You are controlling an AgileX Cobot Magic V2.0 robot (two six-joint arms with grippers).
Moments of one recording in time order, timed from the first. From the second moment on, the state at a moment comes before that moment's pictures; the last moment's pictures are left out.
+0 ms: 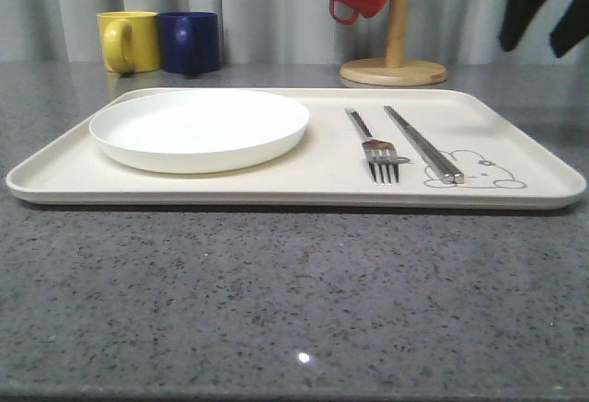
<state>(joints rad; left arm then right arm) -0.15 0.38 -0.37 -0.47 -0.01 0.42 0.15 1.57 -1.33 0.02 0.81 0.25</state>
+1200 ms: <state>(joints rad) -0.15 0.38 -0.37 -0.47 -0.01 0.42 -0.24 1.73 -1.33 0.02 0.89 0.00</state>
